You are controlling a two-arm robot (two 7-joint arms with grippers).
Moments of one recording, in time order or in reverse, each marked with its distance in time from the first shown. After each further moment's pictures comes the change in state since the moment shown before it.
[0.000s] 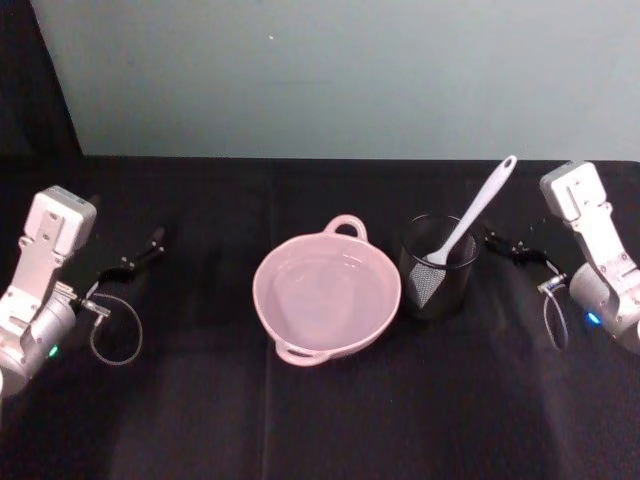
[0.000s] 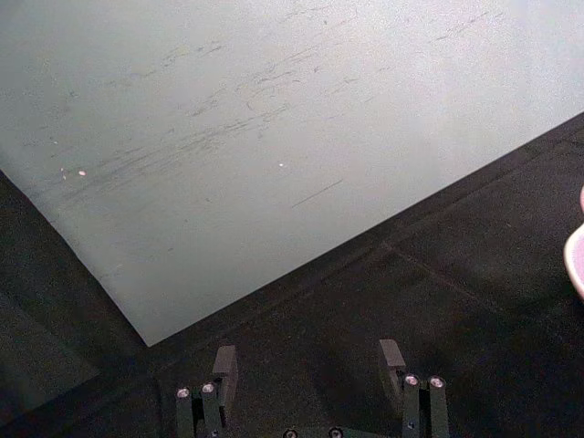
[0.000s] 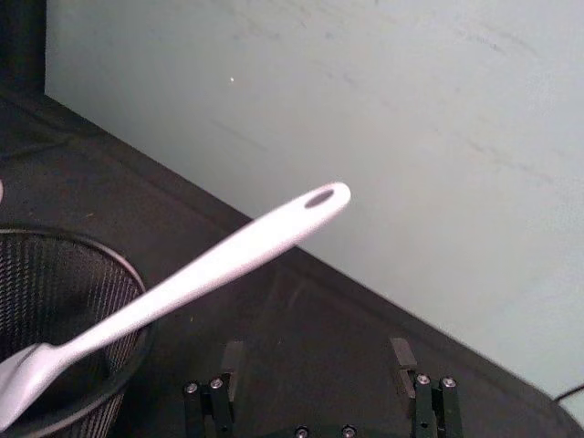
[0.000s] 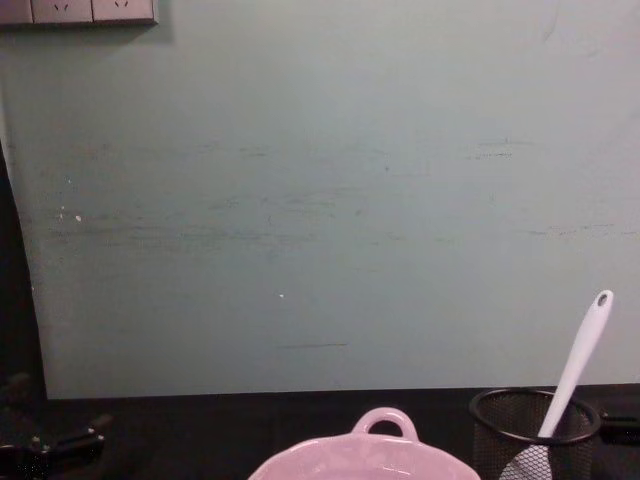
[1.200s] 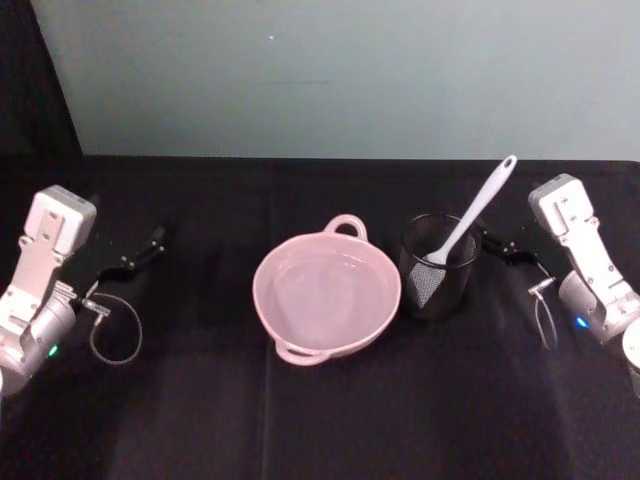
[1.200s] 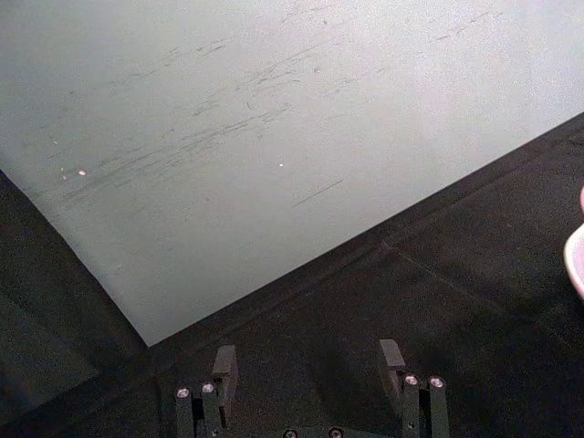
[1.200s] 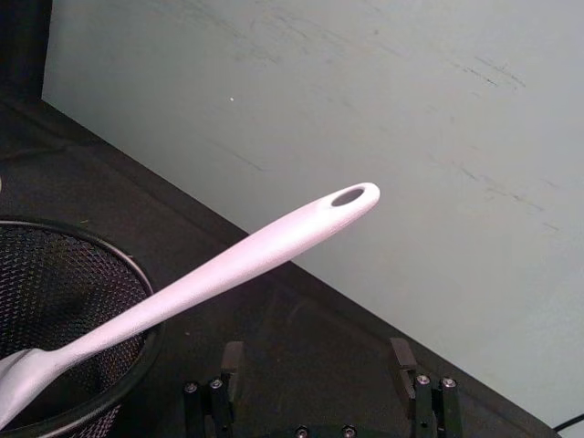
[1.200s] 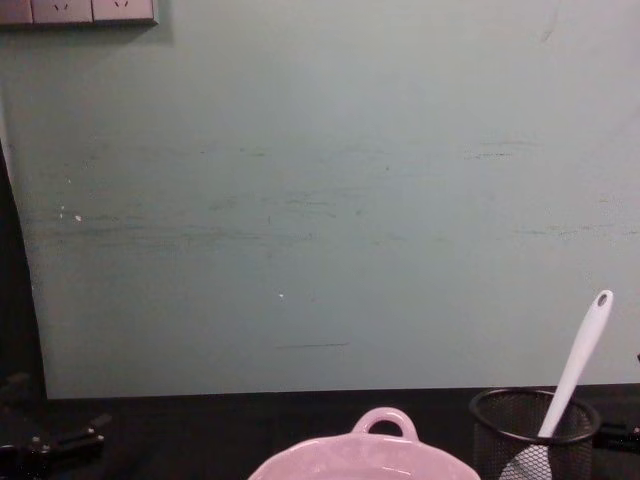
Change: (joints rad) left arm 0.000 0.000 0.000 0.000 0.000 0.000 0.000; right arm 0.016 -0.067 0.018 0.116 -0.105 -0.145 -0.012
